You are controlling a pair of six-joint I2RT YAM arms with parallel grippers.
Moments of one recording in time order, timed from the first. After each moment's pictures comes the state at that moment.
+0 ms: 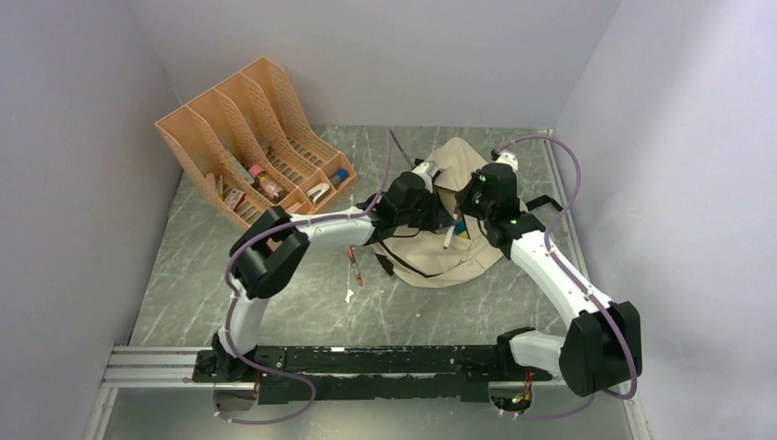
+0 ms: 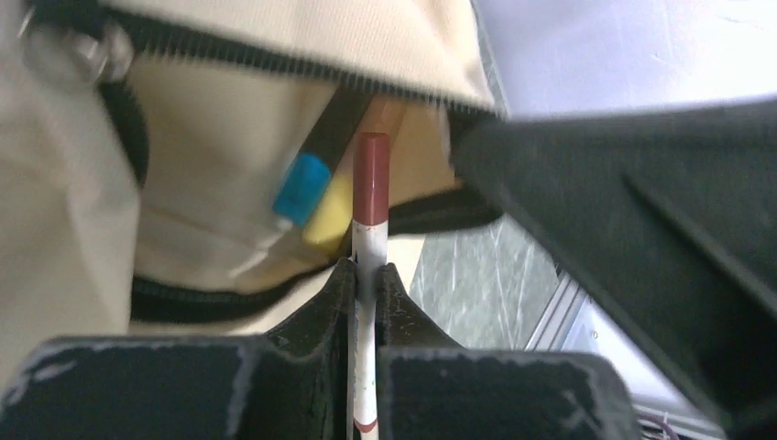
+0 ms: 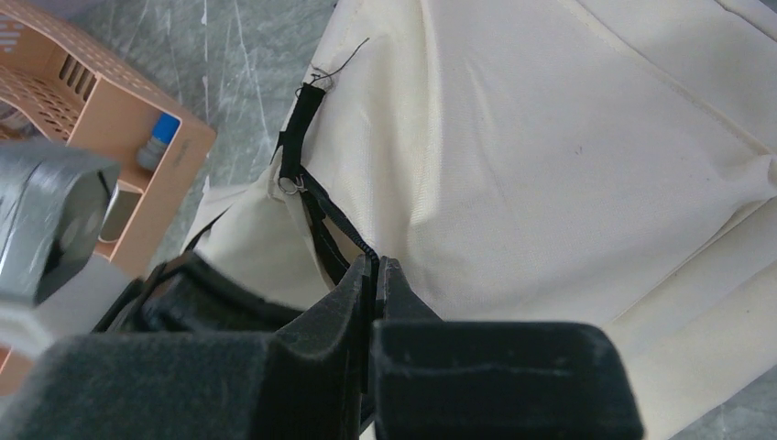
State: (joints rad) left arm -0.91 2.02 1.38 0.22 0.15 -0.81; right arm 0.30 1.21 0.85 -0.16 0.11 0.52
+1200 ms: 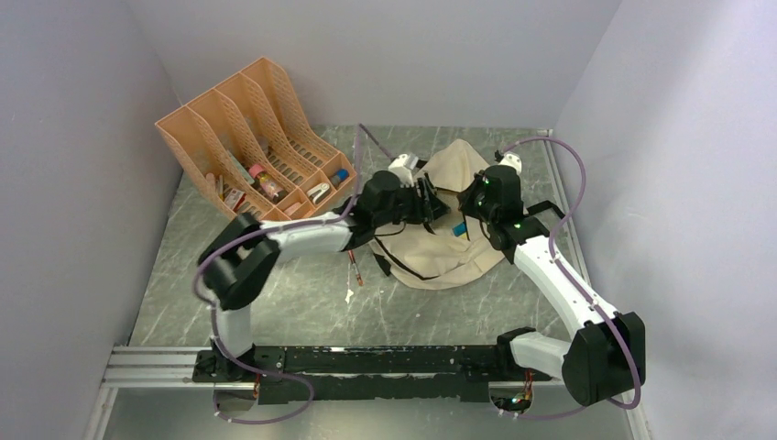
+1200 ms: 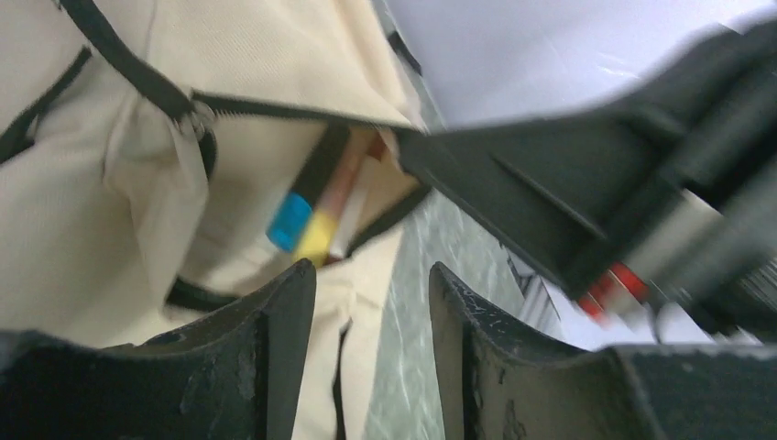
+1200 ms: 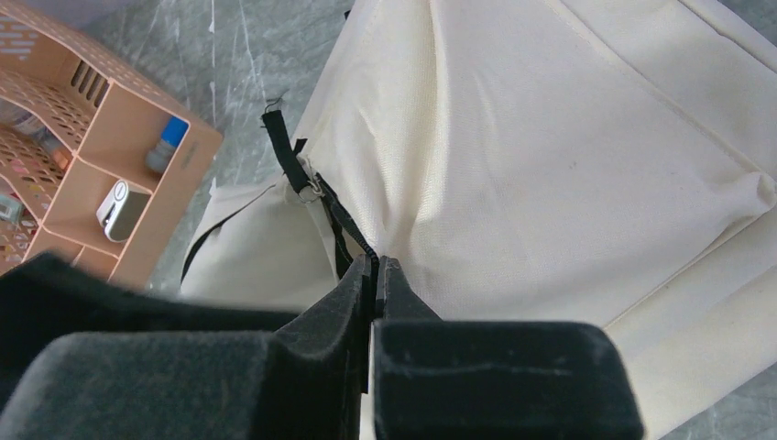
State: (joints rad) left arm -0.88 1.95 1.28 0.41 0.12 -0.81; right arm 0.30 1.16 0.84 -0.18 0.12 0.52
